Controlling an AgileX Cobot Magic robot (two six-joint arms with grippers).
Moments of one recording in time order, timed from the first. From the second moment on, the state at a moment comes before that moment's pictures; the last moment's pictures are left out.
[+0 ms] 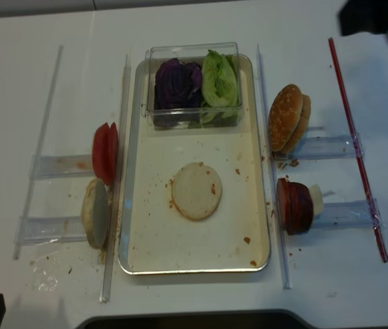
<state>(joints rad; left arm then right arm) -0.02 -0.02 -0.49 0.04 1.18 -0.04 0.21 1.35 -1.47 0.22 1.23 -0.19</state>
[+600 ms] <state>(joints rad) -0.02 -0.02 -0.49 0.04 1.18 -0.04 0.43 1.88 -1.90 0.14 1.25 -0.14</state>
